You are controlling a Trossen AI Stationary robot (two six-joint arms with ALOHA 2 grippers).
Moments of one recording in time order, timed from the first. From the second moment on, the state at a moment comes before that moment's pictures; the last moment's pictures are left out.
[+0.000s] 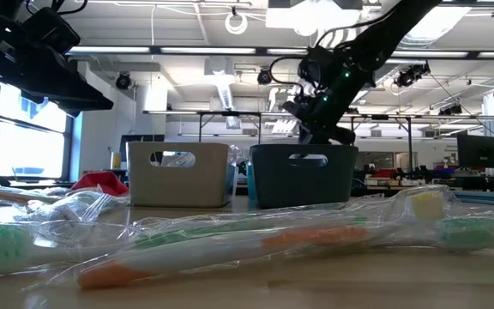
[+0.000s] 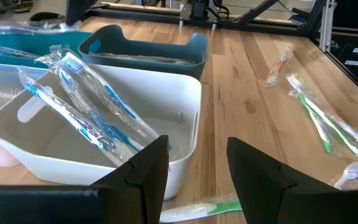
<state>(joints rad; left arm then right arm) -0.21 0.35 0.16 -0.08 -0.28 -0.16 -0.58 1.68 1.04 -0.23 -0.03 0.40</state>
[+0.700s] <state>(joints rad) -0.21 0.35 0.16 -0.09 -0.28 -0.15 -0.58 1.64 1.04 -0.11 0.02 0.37</state>
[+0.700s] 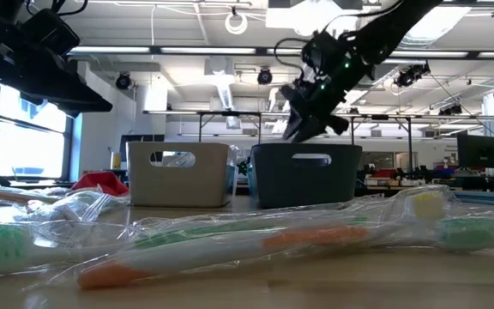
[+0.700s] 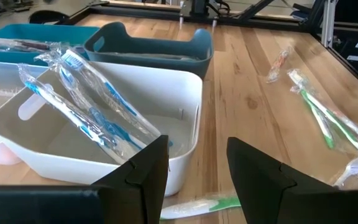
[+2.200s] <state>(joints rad) -0.21 0.35 0.16 -0.11 -0.28 -0.17 -0.02 1.27 1.04 -0.51 -0.05 0.33</state>
